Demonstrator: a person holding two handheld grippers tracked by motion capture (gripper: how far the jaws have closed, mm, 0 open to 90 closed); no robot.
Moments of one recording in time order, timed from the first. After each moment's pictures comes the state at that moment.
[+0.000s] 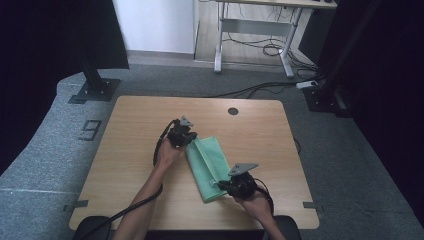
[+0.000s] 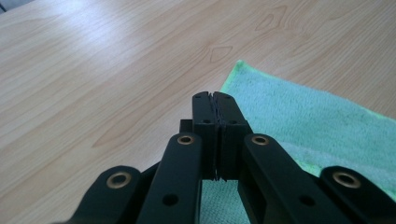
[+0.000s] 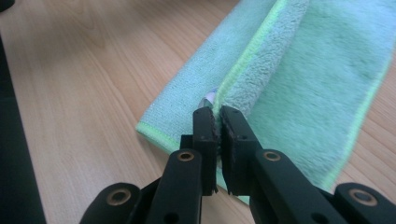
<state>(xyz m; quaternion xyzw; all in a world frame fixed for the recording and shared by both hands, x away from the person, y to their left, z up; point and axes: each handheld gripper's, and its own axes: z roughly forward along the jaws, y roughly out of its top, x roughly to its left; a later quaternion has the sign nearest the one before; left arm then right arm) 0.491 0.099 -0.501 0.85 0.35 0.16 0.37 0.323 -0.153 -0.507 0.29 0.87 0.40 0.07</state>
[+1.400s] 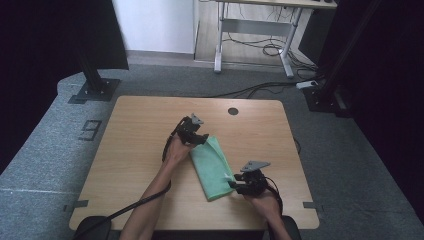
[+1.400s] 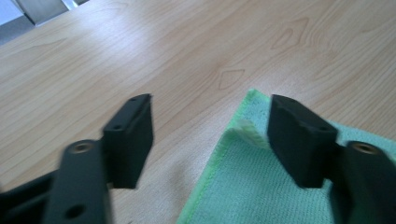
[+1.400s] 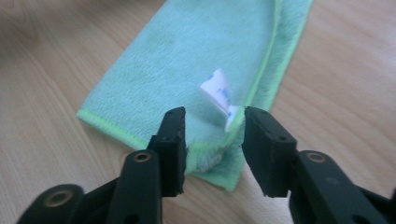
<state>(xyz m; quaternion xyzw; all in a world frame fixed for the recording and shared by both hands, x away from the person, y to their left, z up) 0.506 0.069 -0.505 0.84 0.36 0.20 0.35 0.333 -0.188 -0.517 0.35 0.85 0.38 0.10</state>
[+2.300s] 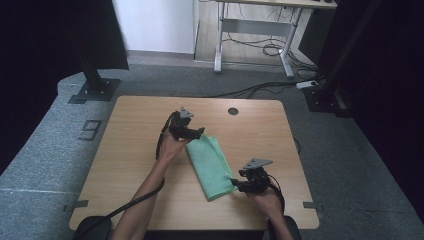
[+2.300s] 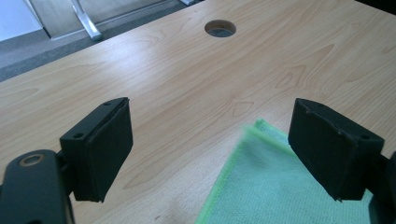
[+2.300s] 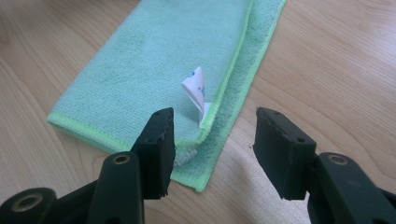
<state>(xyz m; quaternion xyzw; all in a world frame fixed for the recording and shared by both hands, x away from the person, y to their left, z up) 0.500 0.095 -0.478 0.81 0.38 0.21 0.40 0.341 -0.195 -0.516 0.36 0.84 0.37 0.12</state>
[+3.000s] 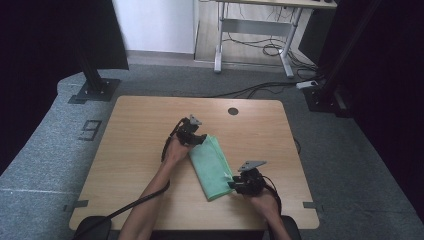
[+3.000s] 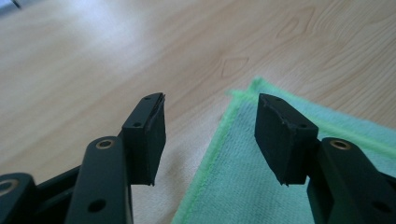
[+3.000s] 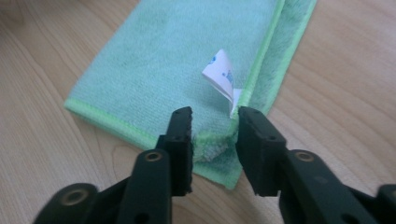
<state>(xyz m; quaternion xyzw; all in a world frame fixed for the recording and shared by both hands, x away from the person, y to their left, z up) 0.511 0.072 -0.522 0.84 0.37 0.18 0.35 0.340 -0.183 -0.524 0.35 0.86 0.35 0.09</state>
